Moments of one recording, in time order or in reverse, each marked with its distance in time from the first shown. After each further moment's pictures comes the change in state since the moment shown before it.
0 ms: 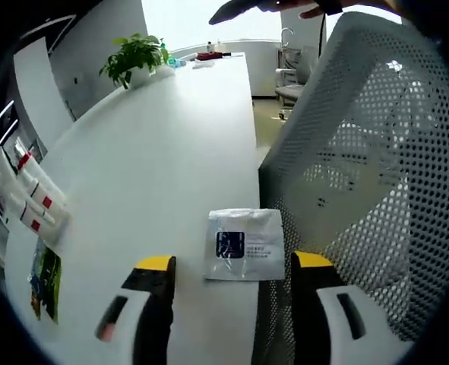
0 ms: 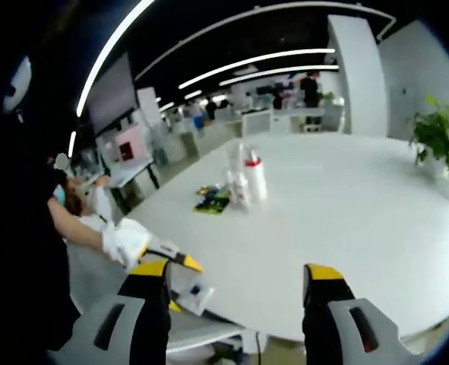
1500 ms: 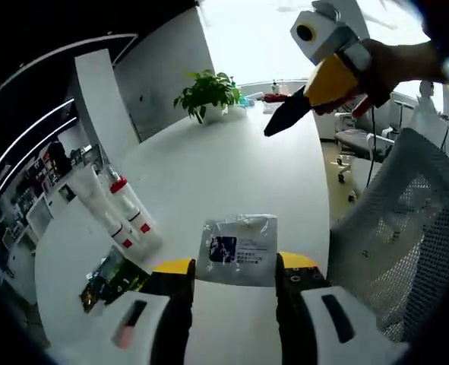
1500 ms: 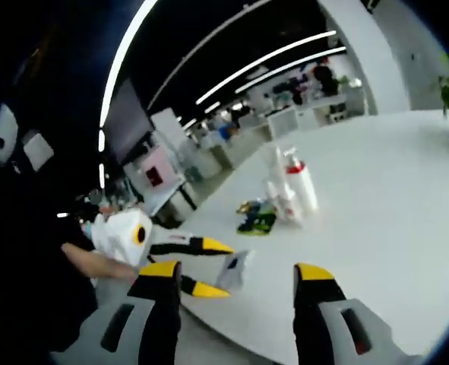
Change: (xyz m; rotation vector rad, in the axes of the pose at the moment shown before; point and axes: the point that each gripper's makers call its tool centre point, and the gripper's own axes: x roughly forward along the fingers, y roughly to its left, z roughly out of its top) left arm -0.102 0.105 0.061 -0.137 -0.233 0.379; right arm 0.082 0.059 0.049 0.193 -0.073 0.293
